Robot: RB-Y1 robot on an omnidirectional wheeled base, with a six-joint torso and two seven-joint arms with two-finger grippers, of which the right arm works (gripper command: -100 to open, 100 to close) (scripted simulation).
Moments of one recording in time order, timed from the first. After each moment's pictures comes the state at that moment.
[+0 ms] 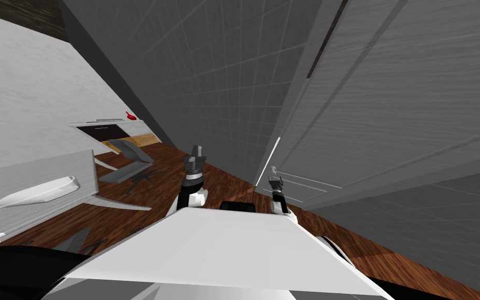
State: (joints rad) arm -0.06 -0.28 0.10 -0.64 -0.49 -0.89 -0.90
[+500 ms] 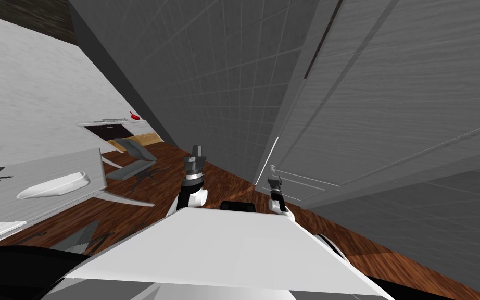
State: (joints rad) arm -0.06 -0.26 0.12 -0.66 -0.54 -0.87 -1.02
